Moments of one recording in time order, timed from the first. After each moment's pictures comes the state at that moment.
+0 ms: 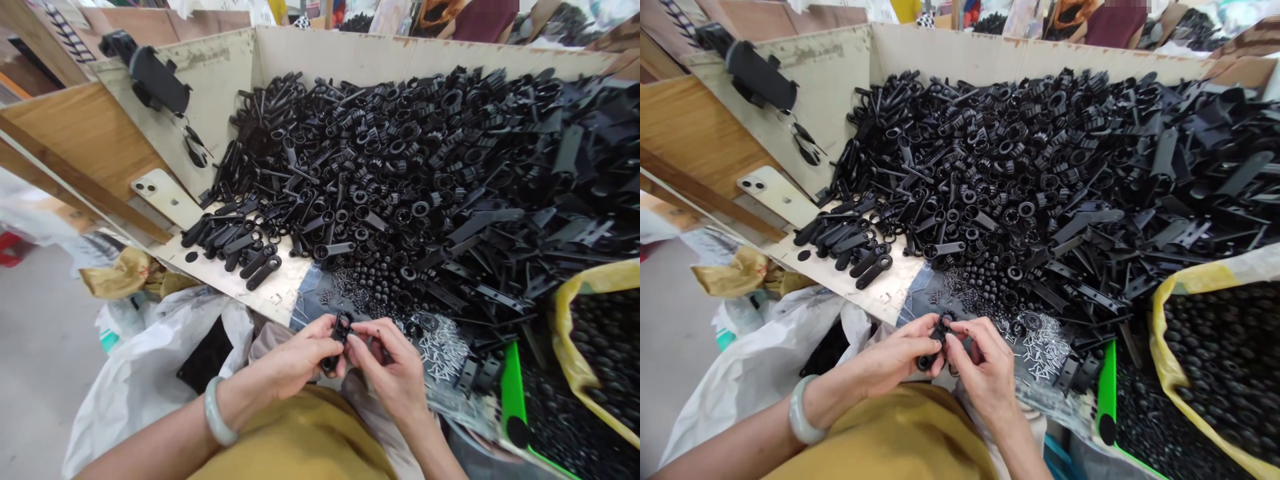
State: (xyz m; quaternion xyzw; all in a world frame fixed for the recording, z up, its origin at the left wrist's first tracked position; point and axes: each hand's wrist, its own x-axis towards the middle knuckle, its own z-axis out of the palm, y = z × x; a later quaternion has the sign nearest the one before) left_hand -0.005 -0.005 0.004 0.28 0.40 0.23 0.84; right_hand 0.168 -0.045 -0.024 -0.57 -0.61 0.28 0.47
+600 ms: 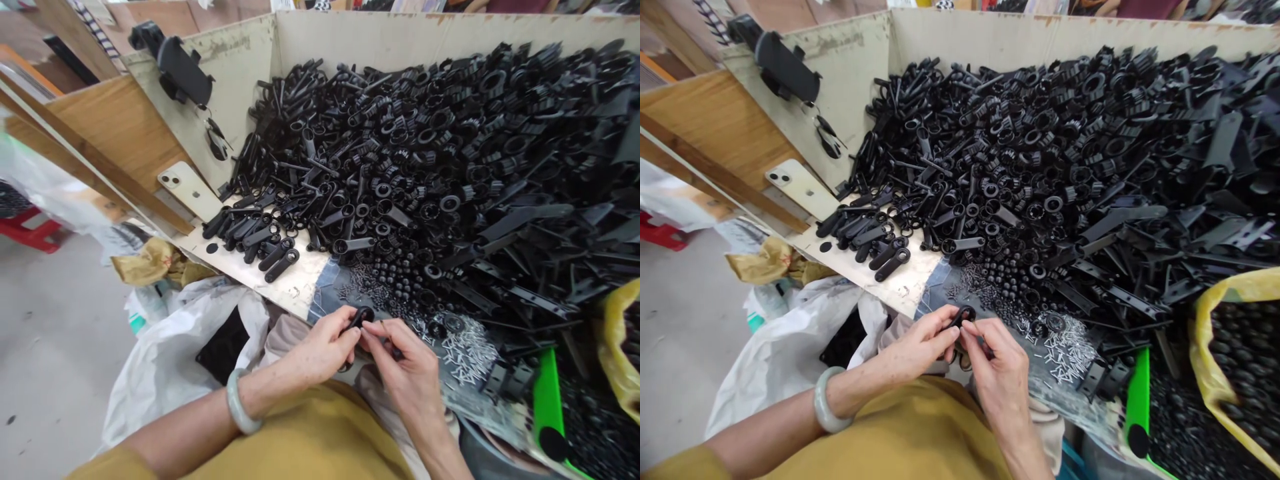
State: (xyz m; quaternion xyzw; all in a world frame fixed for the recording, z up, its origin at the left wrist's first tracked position) left_hand -0.010 -0.007 -0.018 0.52 0.46 0.23 0.69; right_hand 0.152 -0.049 -0.024 -0.58 -0.60 0.30 0.46
